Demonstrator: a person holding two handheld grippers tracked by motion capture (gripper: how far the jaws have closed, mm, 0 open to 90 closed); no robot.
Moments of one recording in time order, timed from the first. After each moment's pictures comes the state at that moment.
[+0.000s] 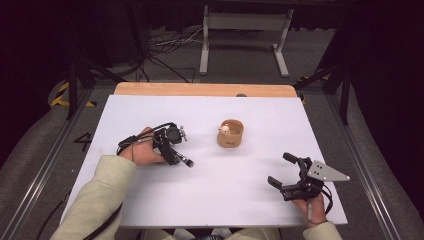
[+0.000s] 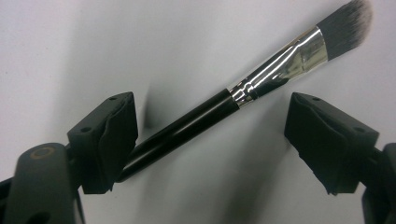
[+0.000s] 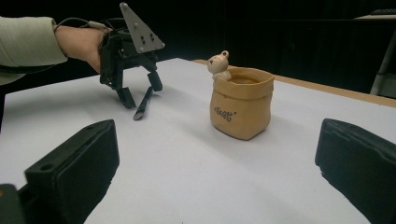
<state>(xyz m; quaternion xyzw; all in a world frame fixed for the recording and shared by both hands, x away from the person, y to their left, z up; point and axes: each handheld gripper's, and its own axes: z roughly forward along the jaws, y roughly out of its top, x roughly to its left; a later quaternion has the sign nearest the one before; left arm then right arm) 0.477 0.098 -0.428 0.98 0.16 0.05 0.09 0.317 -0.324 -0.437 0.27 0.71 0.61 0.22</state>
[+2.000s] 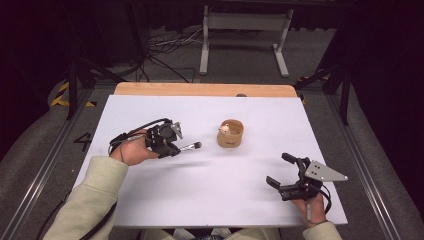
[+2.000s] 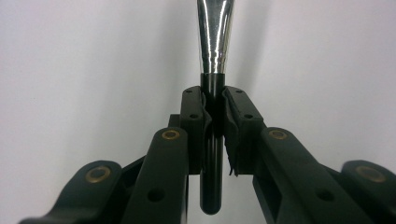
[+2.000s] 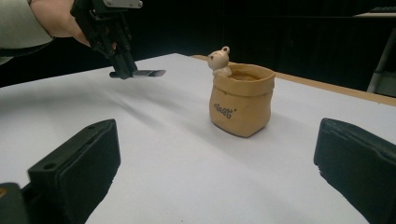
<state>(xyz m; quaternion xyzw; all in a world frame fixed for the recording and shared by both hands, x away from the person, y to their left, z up) 0.450 0.115 -0.379 0.98 0.12 0.04 0.18 0.317 -0.320 -0.437 0.27 0.72 0.60 0.22</state>
